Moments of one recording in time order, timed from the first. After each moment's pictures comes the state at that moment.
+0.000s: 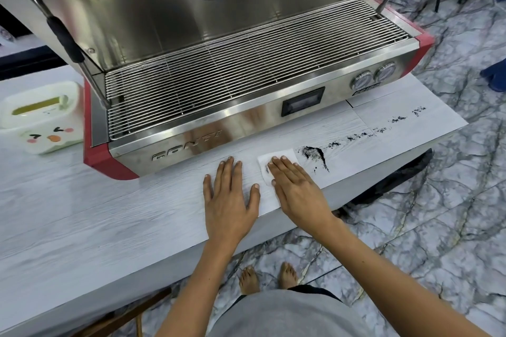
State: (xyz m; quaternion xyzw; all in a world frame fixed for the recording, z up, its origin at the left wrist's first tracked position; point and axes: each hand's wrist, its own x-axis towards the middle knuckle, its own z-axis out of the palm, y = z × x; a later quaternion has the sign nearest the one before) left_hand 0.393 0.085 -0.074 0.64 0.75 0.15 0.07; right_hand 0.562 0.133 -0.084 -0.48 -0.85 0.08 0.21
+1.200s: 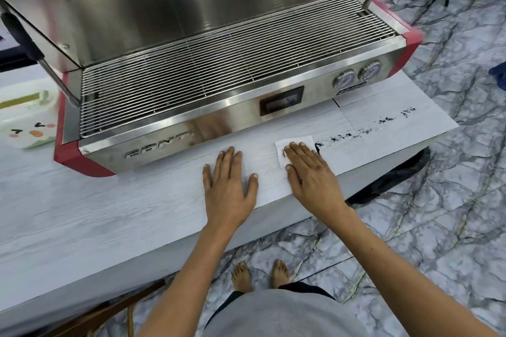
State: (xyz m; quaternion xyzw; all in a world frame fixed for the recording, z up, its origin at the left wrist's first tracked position) left_hand 0.435 0.113 -0.072 0.64 0.75 0.16 0.10; right_hand 0.631 0.172 -0.086 -0.52 -0.82 0.09 0.22
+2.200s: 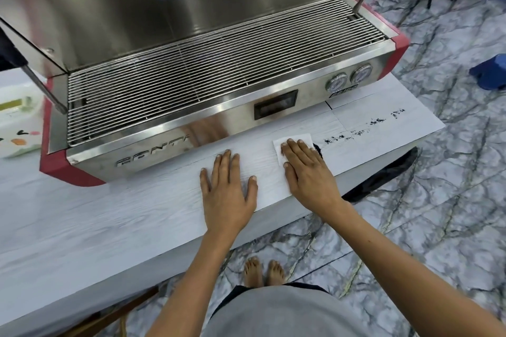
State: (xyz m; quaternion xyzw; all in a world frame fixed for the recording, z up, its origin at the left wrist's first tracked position) left_hand 0.443 0.117 -0.073 0.64 0.75 0.15 0.08; right_hand 0.633 0.182 -0.081 -0.54 -0.82 0.09 0.17
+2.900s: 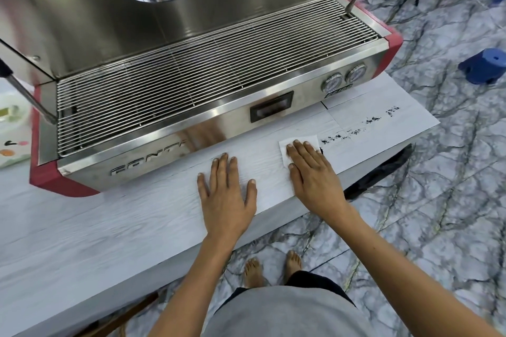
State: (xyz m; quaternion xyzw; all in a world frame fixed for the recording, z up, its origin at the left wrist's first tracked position) left_hand 0.444 0.118 -0.071 0.64 0.75 0.15 0.09; right_hand 0.643 0.179 -0.085 -0.57 -0.80 0.08 0.18
